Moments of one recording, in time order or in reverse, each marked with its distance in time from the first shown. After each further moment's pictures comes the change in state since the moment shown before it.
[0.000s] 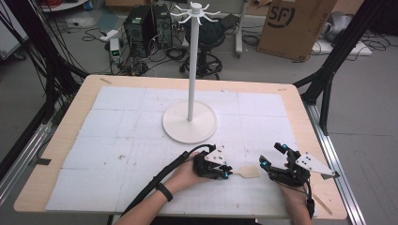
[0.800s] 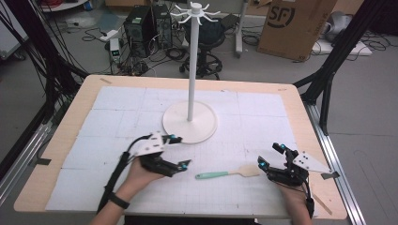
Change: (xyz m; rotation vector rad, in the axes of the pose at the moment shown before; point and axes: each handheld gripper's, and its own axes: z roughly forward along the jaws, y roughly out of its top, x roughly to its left) left arm -0.008 -0.062 -0.154 -0.353 0.325 -0.164; right arm 0.002 0.001 0.004 0.038 0.016 -0.022
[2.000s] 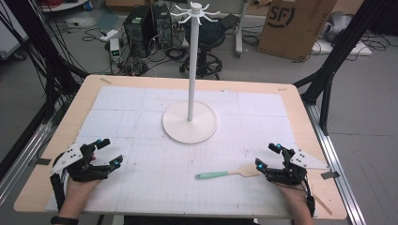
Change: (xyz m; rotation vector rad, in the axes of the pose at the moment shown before) left arm 0.042 -0.081 -0.154 -0.175 0.334 -0.148; right arm 0.001 0.005 0.004 0.038 0.088 -0.014
